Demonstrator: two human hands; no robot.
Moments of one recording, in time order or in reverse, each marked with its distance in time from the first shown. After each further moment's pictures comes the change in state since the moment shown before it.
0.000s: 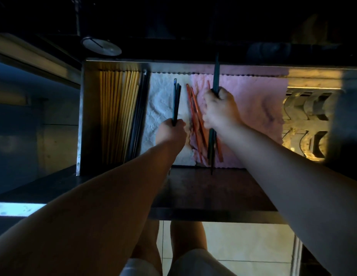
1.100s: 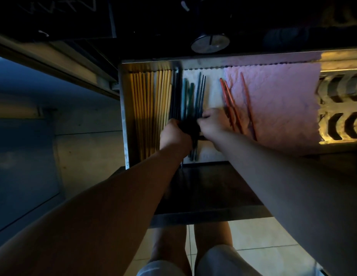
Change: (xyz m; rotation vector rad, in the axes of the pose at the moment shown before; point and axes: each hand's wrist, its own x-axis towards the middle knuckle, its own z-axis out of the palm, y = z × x) left_hand 0.023 -0.024 -0.105 0.352 -0.112 0.098; right_hand -0.018 0.019 0.120 -0.398 0.040 0.249
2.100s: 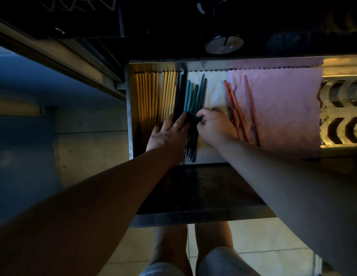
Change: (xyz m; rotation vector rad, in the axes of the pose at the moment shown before) left_hand 0.014 -0.036 -0.019 0.983 -0.135 0.527; right_hand -0.008 0.008 0.001 -0.394 0.092 -0.399
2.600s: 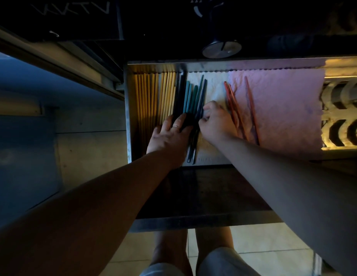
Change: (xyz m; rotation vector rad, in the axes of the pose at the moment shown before) left_hand -0.002 0.007 -0.011 -0.011 0.027 0.003; right_hand 0.011 0.003 -0.003 0.086 0.054 0.041
